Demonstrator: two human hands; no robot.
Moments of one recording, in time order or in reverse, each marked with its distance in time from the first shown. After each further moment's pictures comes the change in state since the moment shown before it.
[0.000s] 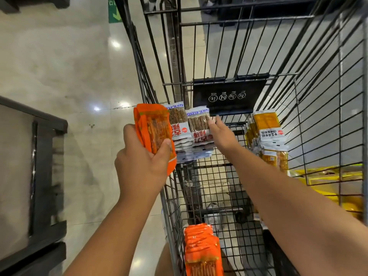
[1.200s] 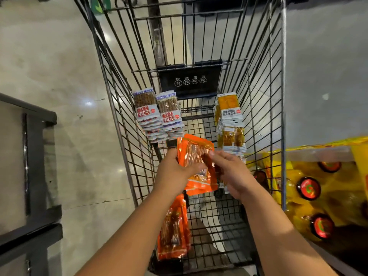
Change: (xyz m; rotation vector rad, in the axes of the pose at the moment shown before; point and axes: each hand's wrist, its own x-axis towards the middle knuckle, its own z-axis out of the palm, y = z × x) left_hand -0.131 0.029 0.079 -0.207 -0.575 -0.306; right_hand -0.193 0.081 -0.098 0.642 -0.198 0.126
